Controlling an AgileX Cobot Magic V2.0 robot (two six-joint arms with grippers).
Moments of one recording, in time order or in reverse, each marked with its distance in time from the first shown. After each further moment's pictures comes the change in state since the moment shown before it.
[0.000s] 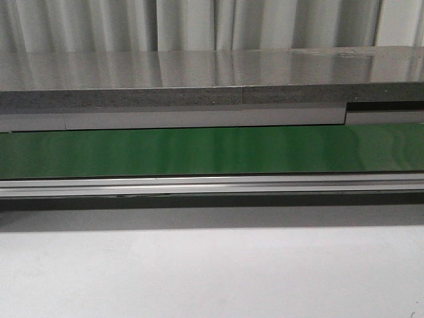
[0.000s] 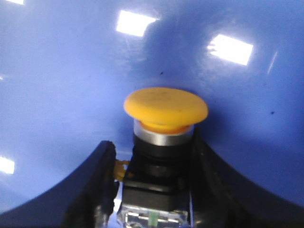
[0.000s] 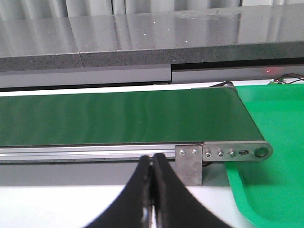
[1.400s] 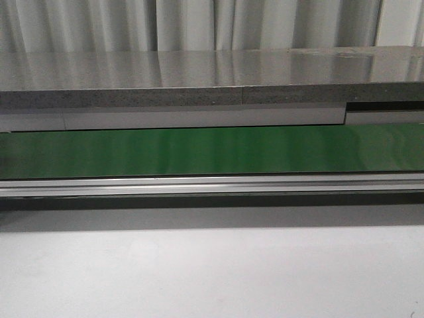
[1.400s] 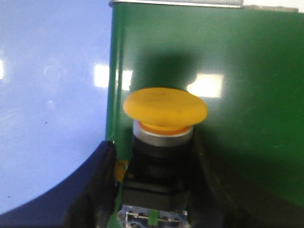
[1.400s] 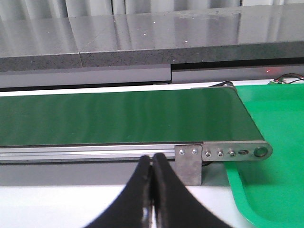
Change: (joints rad) left arm -0.235 -0.151 -0.105 -0.081 0.095 0.017; right arm 0.000 0.000 0.000 0.000 0.000 0.000
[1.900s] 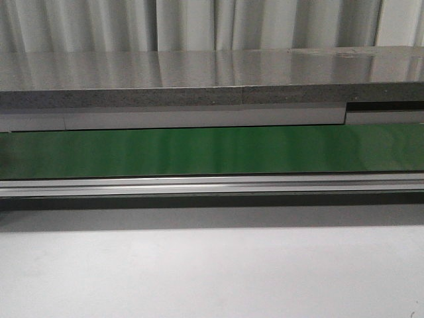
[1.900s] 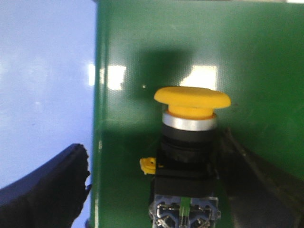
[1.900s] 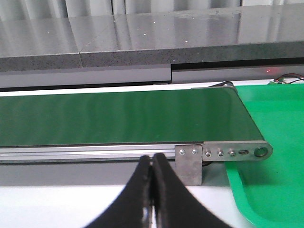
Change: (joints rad) left arm 0.000 0.003 0.000 -0.059 0.011 0.058; right arm 0.000 0.000 0.000 0.000 0.000 0.000
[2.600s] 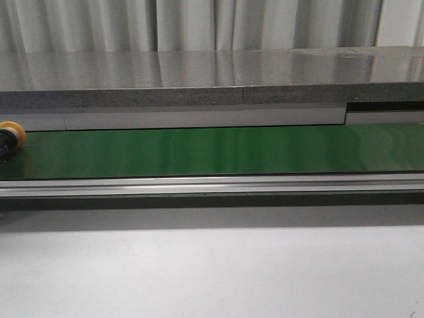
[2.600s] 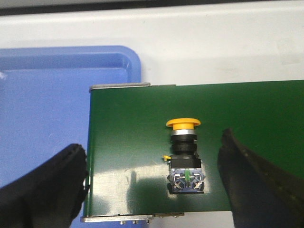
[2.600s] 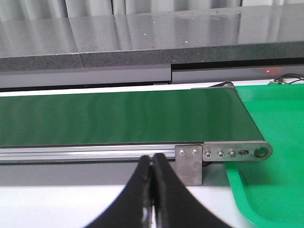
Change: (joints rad) left arm -0.068 -0.482 0.213 -0.065 -0.214 0.050; right arm 0.000 0.000 0.000 0.000 0.000 0.000
